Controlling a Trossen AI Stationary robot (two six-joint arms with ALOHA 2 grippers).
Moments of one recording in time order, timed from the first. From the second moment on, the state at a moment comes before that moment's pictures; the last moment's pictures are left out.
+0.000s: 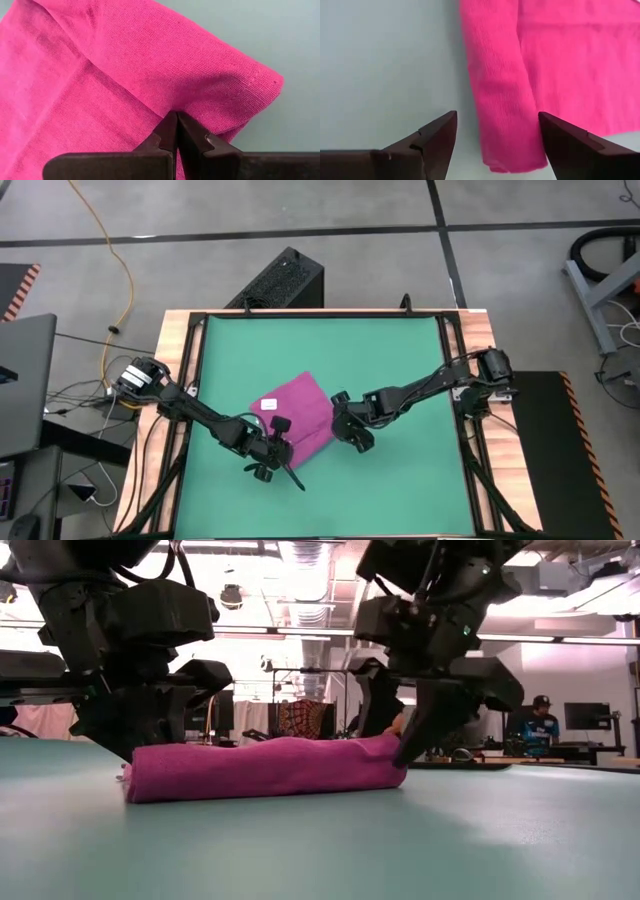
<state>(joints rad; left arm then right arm) -0.44 1.70 0.81 -0.18 -0.25 -0.01 0.17 1.76 1.05 -0.29 0.08 -0.40</state>
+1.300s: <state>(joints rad) -0.44 1.70 0.81 -0.14 -0.23 0.06 0.06 1.80 1.25 -0.60 -0.21 -0.28</state>
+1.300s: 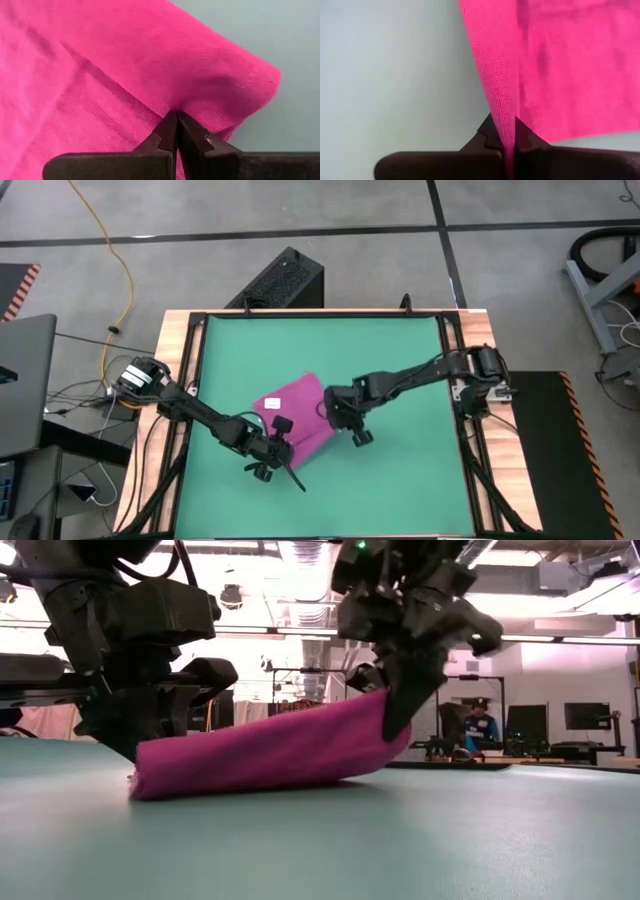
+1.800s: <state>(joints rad) -0.43 1.70 0.81 -0.12 -0.19 0.12 -0.07 1.86 1.28 -0.63 -0.46 -0.23</state>
